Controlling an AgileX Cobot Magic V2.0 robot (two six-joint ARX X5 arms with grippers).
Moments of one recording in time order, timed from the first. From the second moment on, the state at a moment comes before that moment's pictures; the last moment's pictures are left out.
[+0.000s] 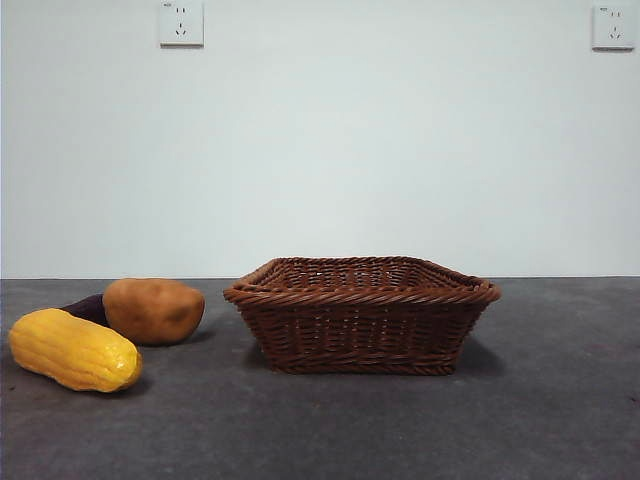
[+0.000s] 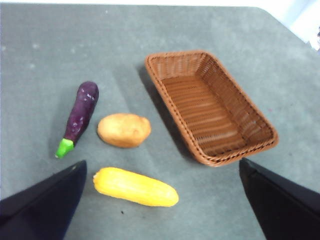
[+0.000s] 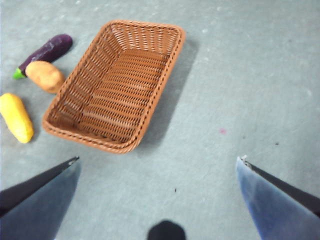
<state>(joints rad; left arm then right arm) 0.00 0.58 0.89 -0.86 0.45 -0.01 0.07 0.68 1.03 -1.01 -0.32 -0.08</state>
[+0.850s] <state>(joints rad) 0.00 0.64 0.89 -0.83 0.45 -0.02 0.23 1.54 1.35 -0.71 -0.34 0.00</state>
